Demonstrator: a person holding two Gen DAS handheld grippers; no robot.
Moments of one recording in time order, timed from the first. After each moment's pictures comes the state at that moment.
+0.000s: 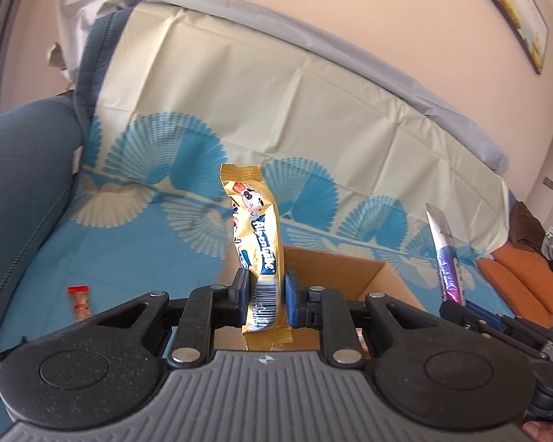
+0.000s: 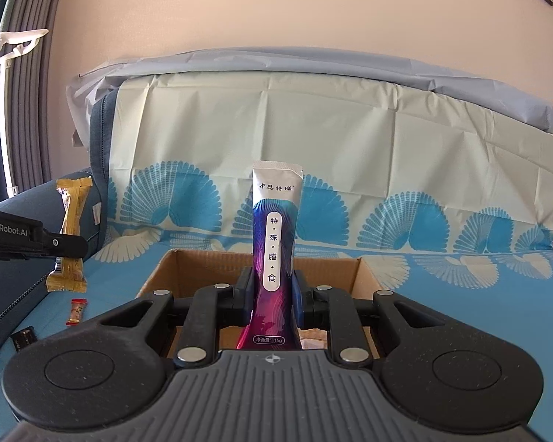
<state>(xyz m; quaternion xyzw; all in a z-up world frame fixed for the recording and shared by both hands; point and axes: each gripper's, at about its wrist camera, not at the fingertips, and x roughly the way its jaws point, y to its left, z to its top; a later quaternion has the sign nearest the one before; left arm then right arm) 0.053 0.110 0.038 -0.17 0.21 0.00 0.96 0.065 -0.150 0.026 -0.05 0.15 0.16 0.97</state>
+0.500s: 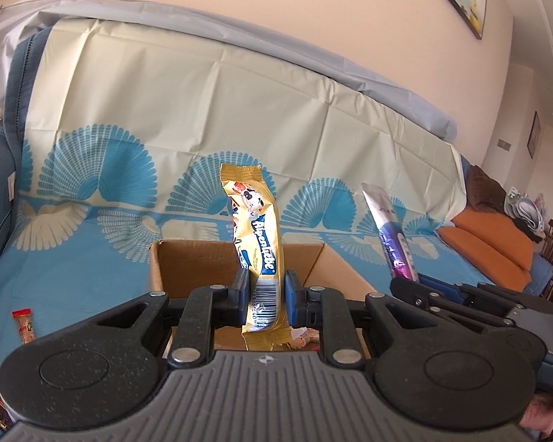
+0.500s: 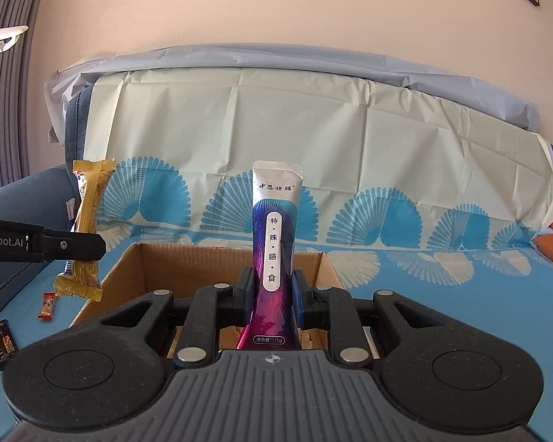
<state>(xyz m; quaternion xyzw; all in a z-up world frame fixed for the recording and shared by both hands) 0.062 0.053 0.035 -0.11 0.20 -0.08 0.97 0.071 -0.170 0.021 -0.05 0.15 0.14 0.98</state>
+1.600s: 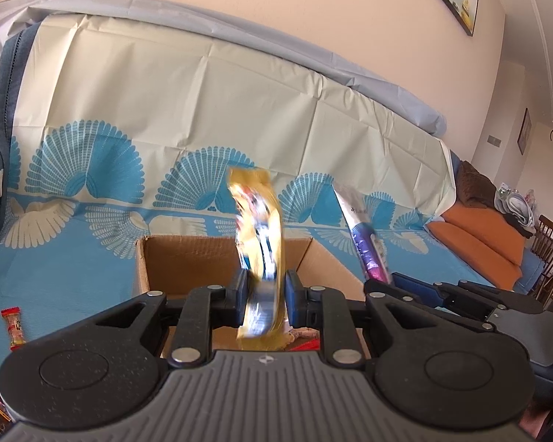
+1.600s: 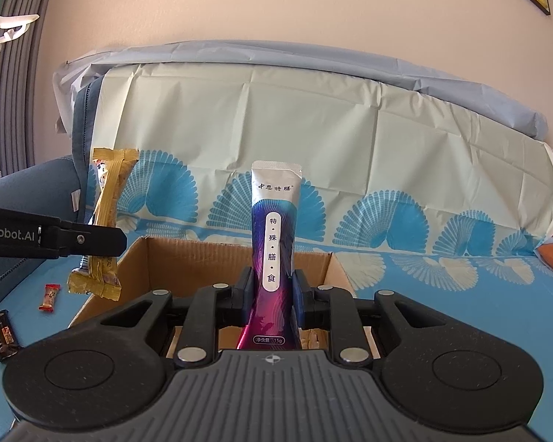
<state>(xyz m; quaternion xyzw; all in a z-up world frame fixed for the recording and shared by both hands) 0.064 0.052 0.033 -0.11 0.21 -0.09 0.97 0.072 -0.159 0.019 -0.07 0.16 0.15 0.97</state>
